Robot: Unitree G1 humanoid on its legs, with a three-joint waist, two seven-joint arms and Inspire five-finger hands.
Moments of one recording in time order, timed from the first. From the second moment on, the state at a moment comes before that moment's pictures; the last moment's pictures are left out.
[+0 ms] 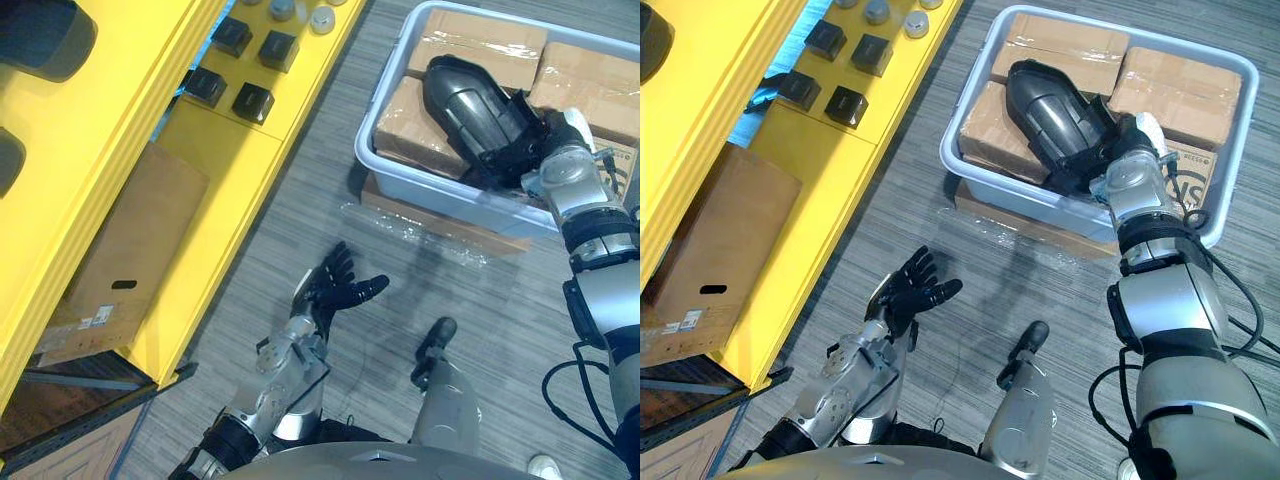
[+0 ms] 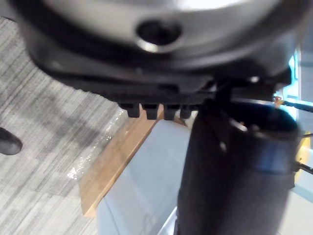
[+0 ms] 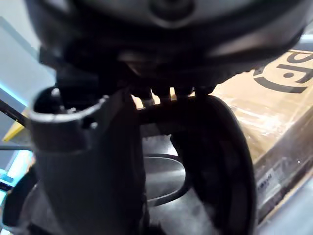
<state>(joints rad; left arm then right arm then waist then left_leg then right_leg) -0.01 0.13 -0.51 0.23 -0.67 -0.11 0.04 -1.11 -0.71 0.41 1.16 0.01 0.21 -0.13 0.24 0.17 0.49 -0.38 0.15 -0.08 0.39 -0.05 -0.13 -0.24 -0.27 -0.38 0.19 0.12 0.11</state>
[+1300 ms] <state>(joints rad) 0.07 0.15 -0.39 0.10 -0.69 -0.13 0.07 -0.99 -0.67 0.30 1.01 -0.19 0.15 -0.44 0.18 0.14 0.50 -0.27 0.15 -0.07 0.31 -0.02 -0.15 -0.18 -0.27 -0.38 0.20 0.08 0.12</state>
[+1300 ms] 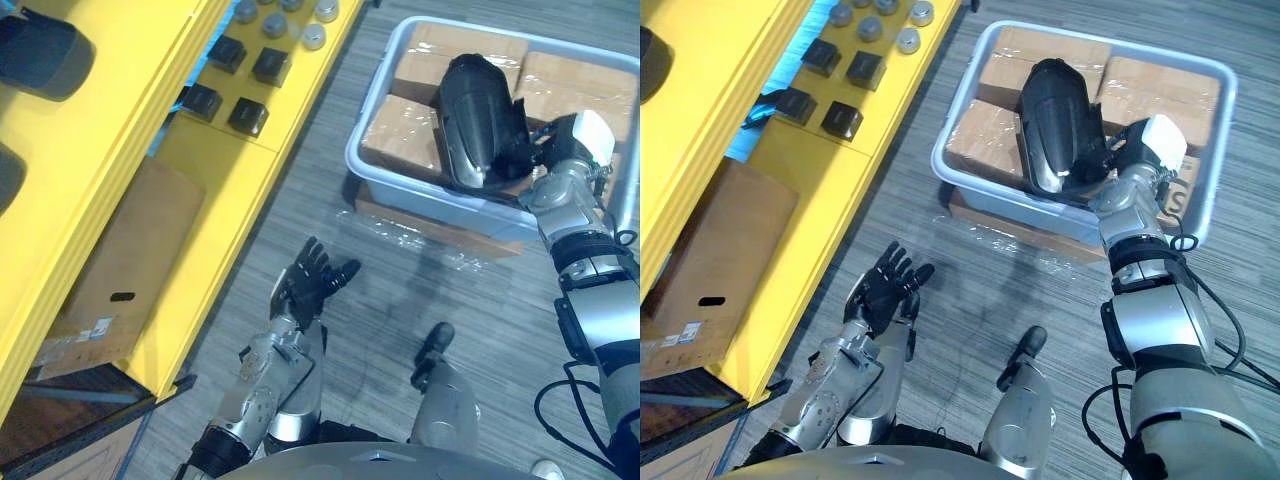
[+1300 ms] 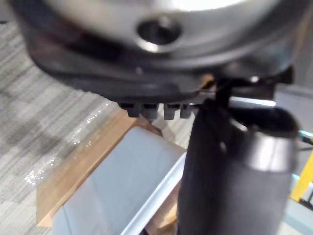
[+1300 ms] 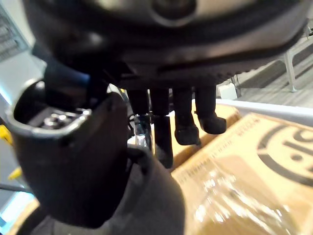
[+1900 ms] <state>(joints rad) -0.34 0.18 -0.42 0.28 -0.86 0.07 -0.02 -1.00 -0.61 0.33 0.81 -0.39 0.10 -0.47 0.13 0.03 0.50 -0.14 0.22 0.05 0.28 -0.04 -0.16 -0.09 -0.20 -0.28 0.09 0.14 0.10</state>
